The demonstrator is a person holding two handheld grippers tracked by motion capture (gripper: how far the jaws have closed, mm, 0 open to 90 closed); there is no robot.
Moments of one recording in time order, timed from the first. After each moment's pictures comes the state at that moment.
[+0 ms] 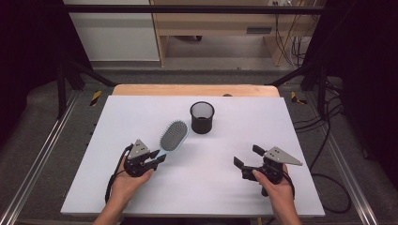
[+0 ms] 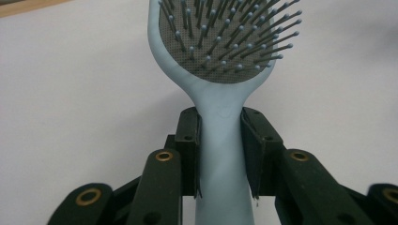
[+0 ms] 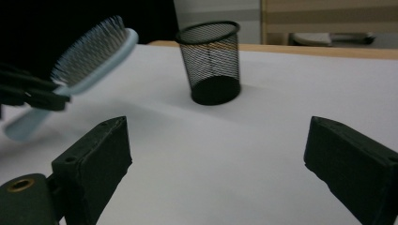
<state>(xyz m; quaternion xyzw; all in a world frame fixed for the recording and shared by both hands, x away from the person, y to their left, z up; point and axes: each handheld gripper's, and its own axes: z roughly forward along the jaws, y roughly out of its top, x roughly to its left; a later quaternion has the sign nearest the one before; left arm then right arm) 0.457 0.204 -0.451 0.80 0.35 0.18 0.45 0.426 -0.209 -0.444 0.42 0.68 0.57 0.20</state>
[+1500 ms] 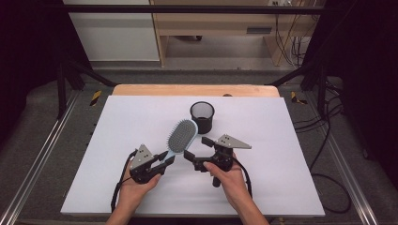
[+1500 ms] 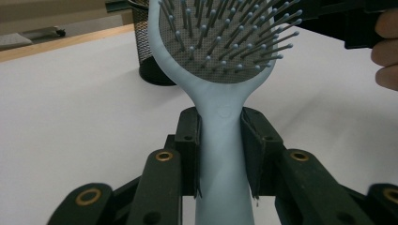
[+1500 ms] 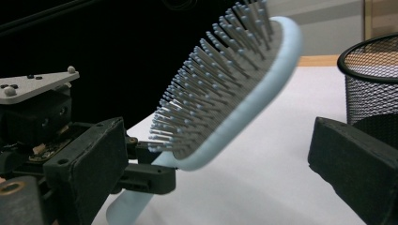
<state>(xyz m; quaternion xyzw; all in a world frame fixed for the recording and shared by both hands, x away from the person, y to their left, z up) 0.435 0.180 -0.447 0.77 0.32 0.19 0.52 0.459 -0.080 -0.430 0.37 0.67 0.64 0.08</state>
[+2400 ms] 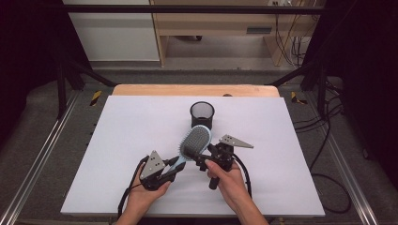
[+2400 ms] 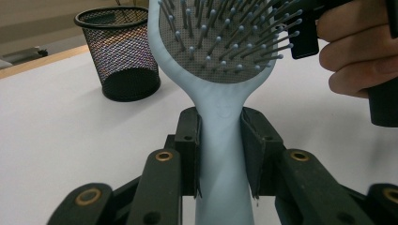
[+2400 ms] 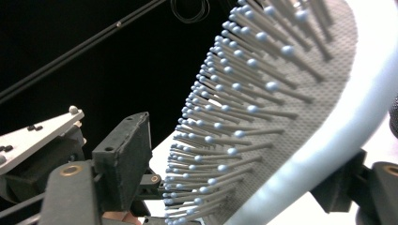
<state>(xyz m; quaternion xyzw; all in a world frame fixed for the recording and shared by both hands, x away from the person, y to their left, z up) 0.419 0.154 -0.447 0.78 0.27 0.20 0.53 0.459 -0.082 -0.432 0.40 0.62 0.68 0.00</state>
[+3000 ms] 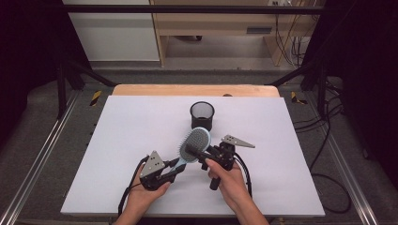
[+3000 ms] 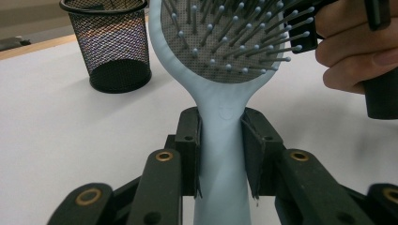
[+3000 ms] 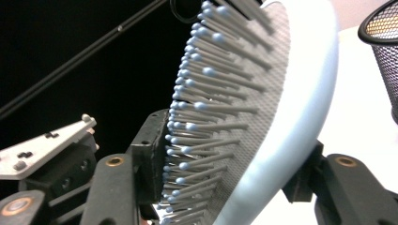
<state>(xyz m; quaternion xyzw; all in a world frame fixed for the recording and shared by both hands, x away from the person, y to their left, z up) 0.423 0.157 -0.452 0.78 0.28 0.17 0.54 0.461 -0.086 -0.435 0.41 0.61 0.68 -0.02</state>
